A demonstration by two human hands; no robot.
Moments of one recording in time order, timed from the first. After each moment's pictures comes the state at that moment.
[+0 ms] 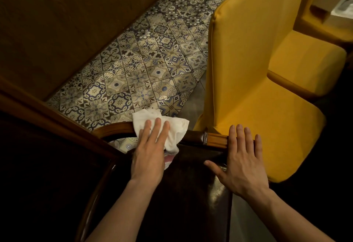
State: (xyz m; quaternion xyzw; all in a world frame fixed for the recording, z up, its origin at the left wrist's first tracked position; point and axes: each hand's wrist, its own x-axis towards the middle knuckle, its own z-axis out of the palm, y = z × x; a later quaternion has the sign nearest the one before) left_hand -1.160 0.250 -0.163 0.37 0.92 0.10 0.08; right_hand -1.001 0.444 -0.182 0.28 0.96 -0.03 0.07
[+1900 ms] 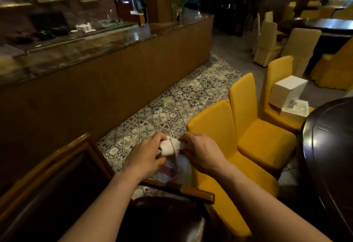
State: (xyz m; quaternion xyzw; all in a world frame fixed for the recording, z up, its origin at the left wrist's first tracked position) left_hand -1.100 0.273 0.200 0.36 0.91 0.21 0.01; right_hand -1.005 0.455 0.209 0.02 0.97 -0.21 -0.15
